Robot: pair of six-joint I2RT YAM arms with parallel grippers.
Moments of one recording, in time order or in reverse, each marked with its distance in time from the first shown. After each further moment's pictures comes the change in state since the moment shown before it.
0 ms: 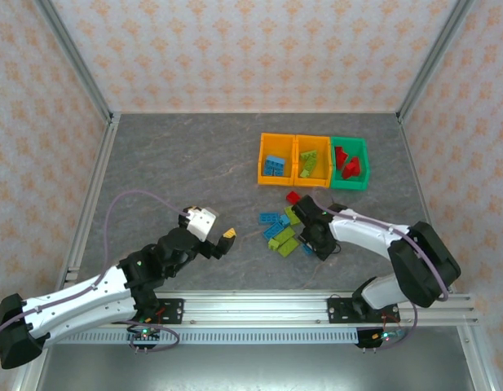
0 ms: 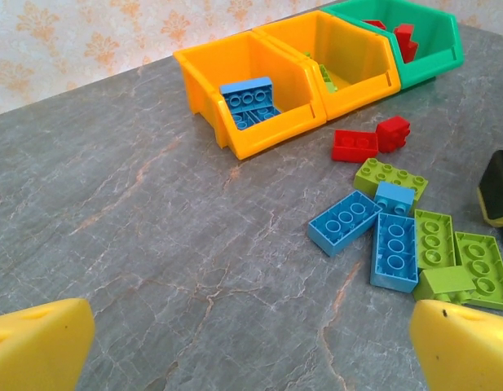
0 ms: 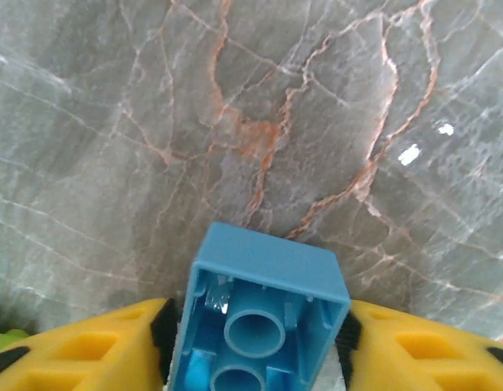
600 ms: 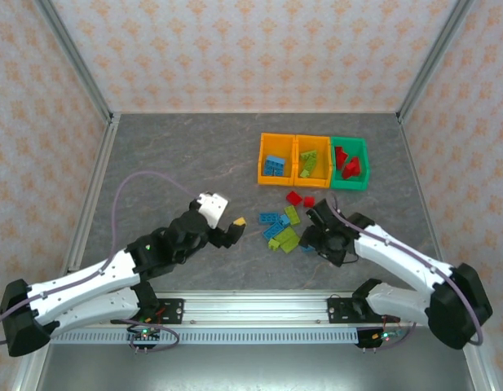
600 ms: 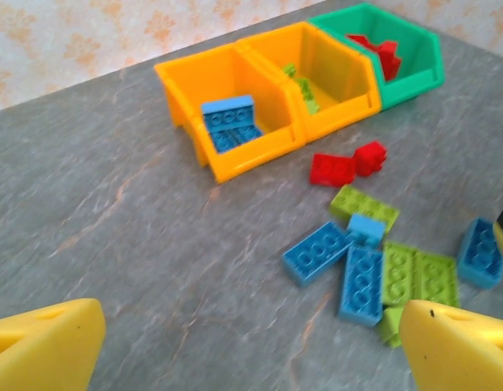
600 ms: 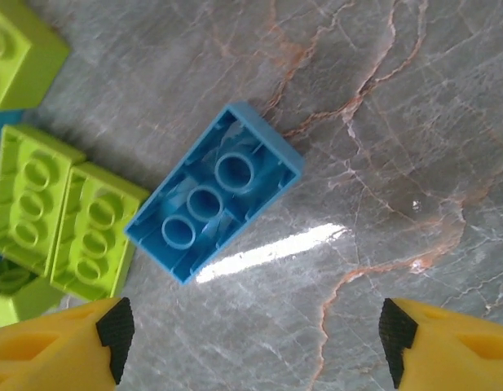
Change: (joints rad) left arm 0.000 0.161 0.194 -0.102 0.022 -0.051; right arm 0.000 -0.285 -0.033 -0.121 -0.085 -0.257
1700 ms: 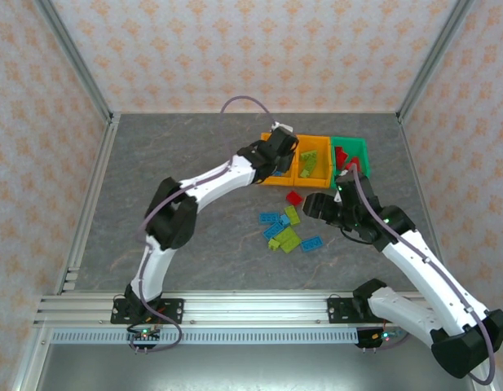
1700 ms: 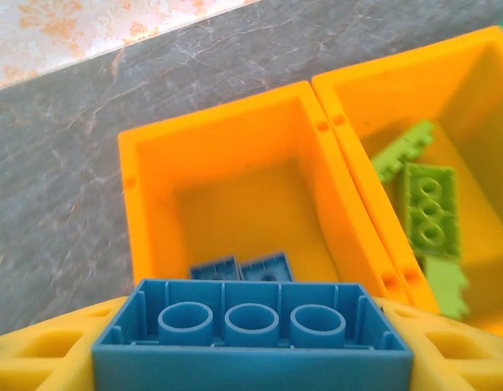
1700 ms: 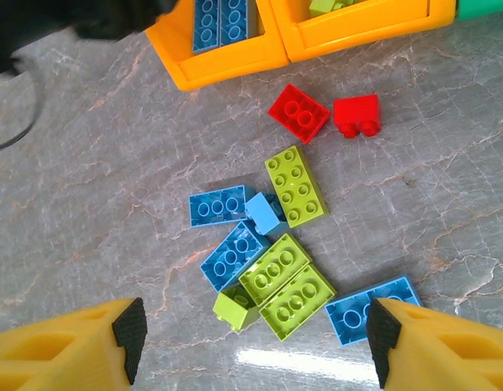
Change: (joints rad) left arm 0.237 1.382 1.341 -0.263 0.000 -0.077; right arm -0.146 -0.230 0.247 0.025 -0.069 -0.439
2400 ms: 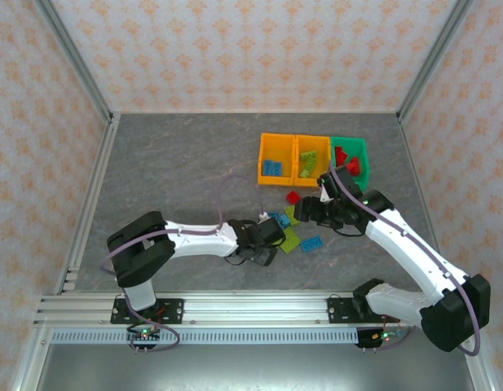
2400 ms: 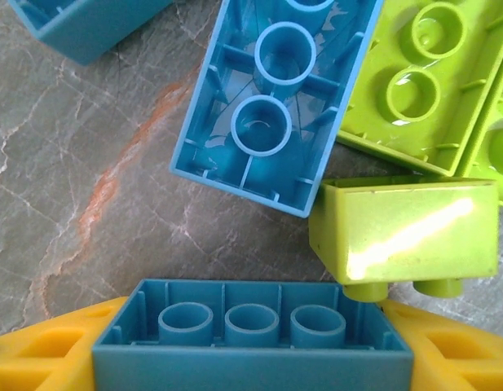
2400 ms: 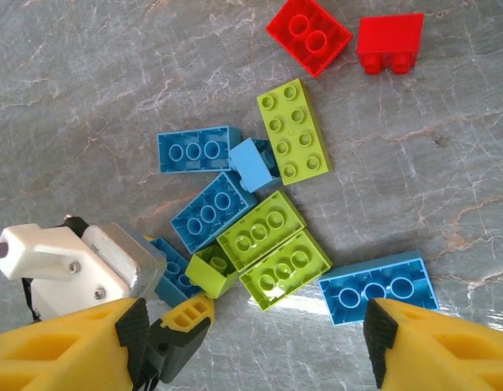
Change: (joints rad) left arm -0.343 -0.462 -0.922 0.006 0.210 -0.301; right arm 0.000 0.205 0.026 -0.027 -0.109 -0.111
